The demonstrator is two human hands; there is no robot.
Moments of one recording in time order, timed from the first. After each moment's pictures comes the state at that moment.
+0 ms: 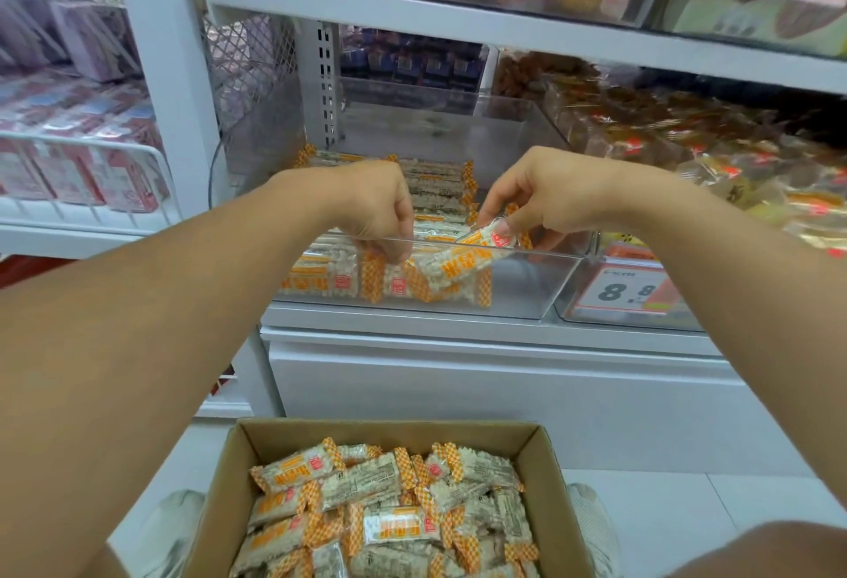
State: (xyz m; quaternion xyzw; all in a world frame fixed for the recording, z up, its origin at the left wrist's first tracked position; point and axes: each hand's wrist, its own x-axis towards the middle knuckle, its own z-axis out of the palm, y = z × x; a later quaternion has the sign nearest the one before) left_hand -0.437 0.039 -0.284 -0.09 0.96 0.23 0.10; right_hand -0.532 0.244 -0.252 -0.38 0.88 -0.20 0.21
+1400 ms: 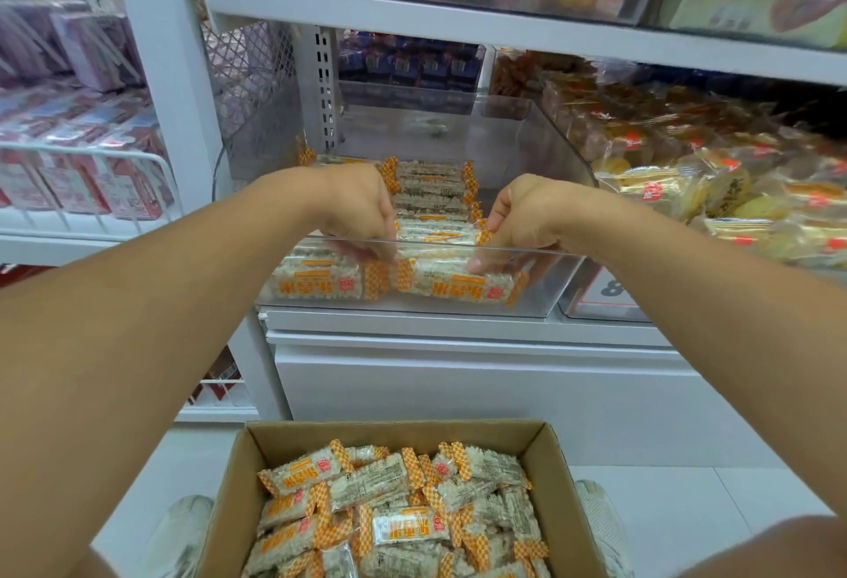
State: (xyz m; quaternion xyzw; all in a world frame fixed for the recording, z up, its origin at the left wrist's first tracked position) left_hand -0.423 0.029 -0.281 -0.13 0.95 0.27 0.13; right_hand -0.501 0.225 -0.266 -0.19 0.92 -0.23 0.26
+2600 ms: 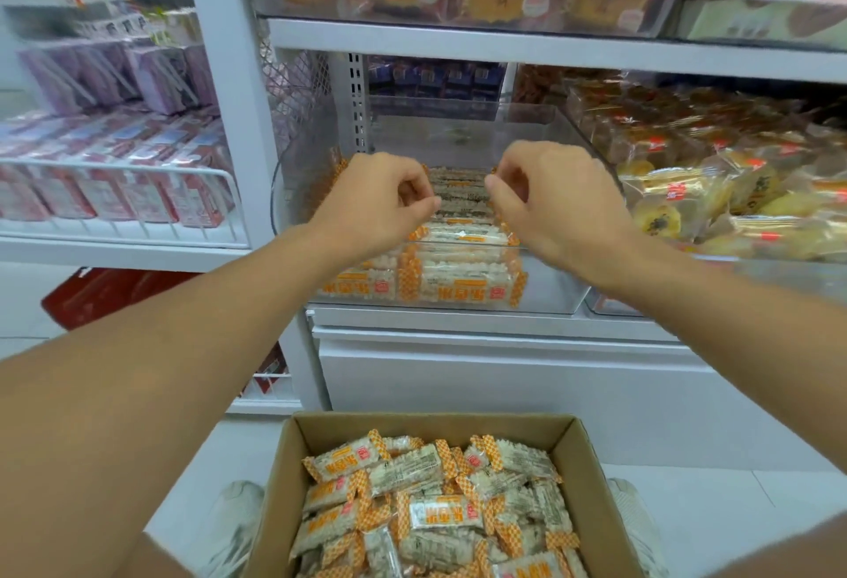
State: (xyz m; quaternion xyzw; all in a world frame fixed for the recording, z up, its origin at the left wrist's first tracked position) left_hand -0.389 0.037 -0.294 -0.04 0.94 0.22 -0.26; right_hand -0.476 0.230 -0.277 -0.41 0.86 -0.17 -0.24
